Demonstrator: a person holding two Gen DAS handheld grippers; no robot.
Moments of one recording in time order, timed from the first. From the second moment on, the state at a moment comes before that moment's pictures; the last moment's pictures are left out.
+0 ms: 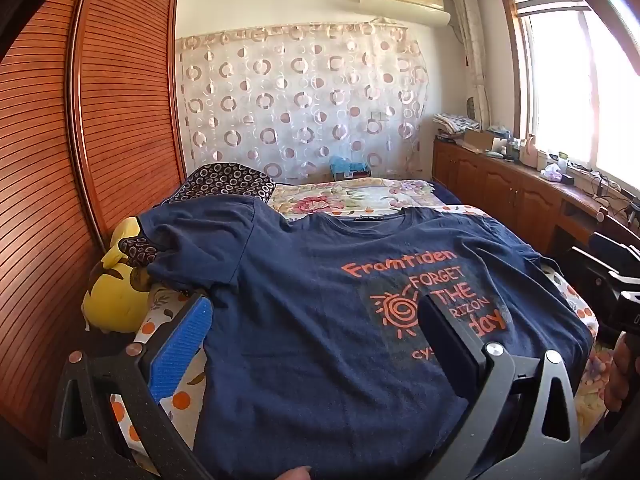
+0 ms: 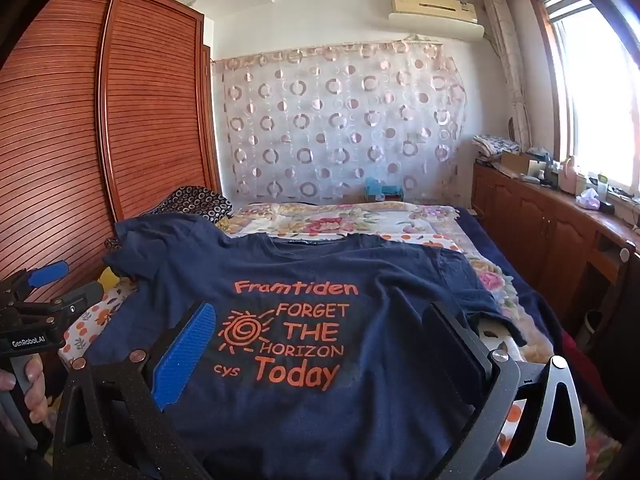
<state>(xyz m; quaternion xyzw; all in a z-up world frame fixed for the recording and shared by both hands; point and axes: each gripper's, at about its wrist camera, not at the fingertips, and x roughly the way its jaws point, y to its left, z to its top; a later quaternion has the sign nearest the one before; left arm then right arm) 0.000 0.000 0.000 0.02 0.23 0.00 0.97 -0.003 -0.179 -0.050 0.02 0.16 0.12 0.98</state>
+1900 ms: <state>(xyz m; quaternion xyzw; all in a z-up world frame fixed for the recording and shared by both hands) -0.007 0.001 0.006 0.01 0.21 0.00 0.98 -0.010 -0.177 -0.049 0.03 0.15 0.12 0.98</state>
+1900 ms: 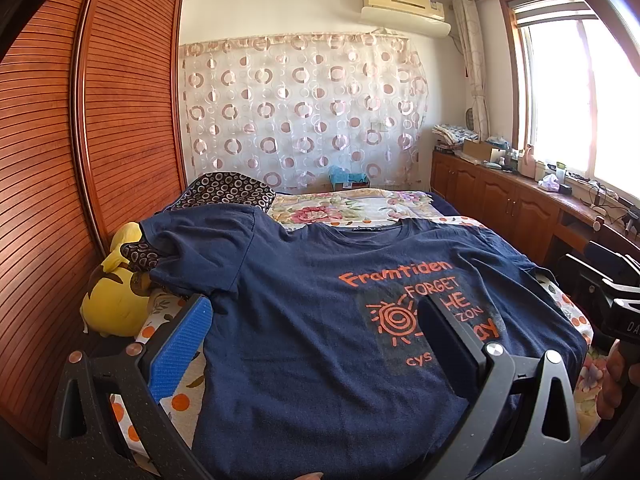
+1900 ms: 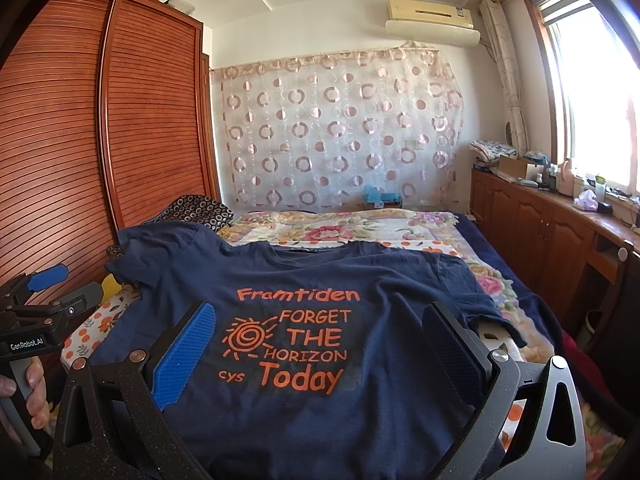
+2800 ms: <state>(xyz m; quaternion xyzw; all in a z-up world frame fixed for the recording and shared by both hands) -0.008 0.000 0.011 0.00 0.21 0.00 0.98 -0.009 -0.175 -0.048 0.03 0.14 0.12 0.98</state>
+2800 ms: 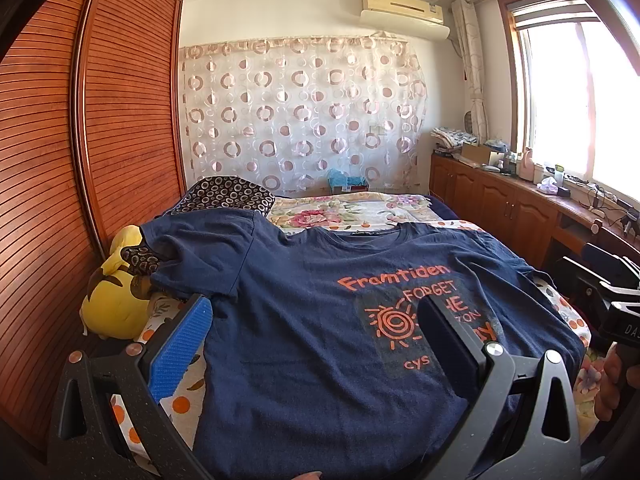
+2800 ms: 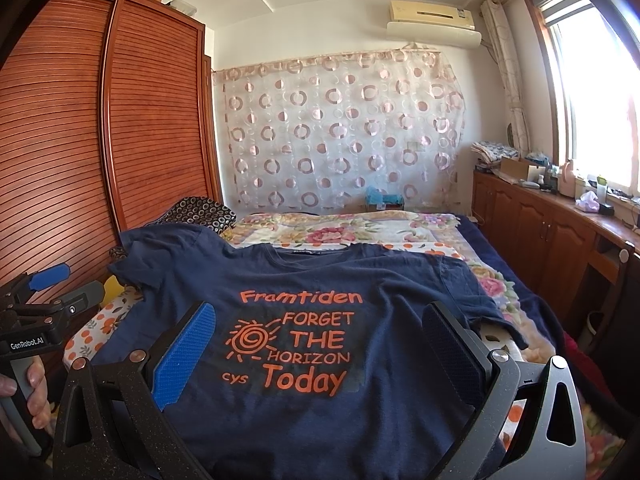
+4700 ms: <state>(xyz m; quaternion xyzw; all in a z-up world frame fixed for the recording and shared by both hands) 0.129 0.184 -0.052 -0.13 0.33 0.01 0.94 0.132 -0.139 -0.066 -0.01 0.29 0.31 0.91</state>
